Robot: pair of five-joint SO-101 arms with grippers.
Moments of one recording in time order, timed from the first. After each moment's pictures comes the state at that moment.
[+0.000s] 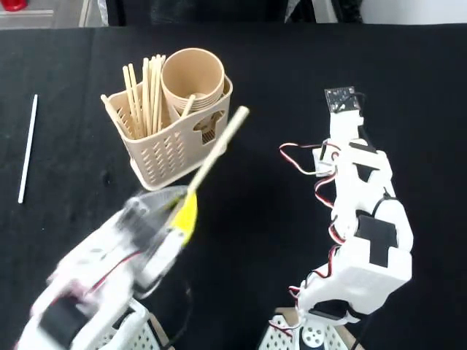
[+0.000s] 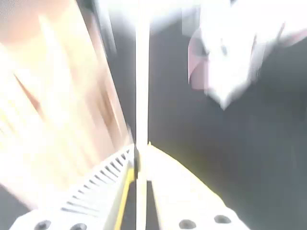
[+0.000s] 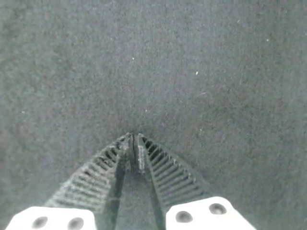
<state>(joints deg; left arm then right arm) 29.4 -100.4 61.7 61.1 -11.1 15.3 11.7 31.5 30.7 20.4</state>
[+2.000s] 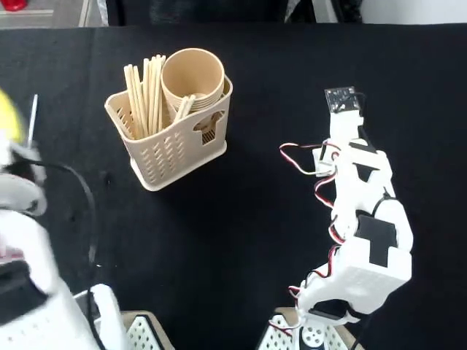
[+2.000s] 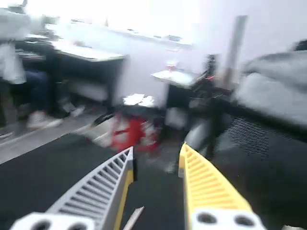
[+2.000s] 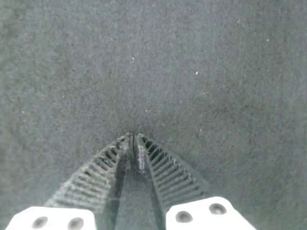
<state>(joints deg) -35.8 -64.4 34.0 41.7 6.0 15.3 11.7 31.5 30.7 20.4</state>
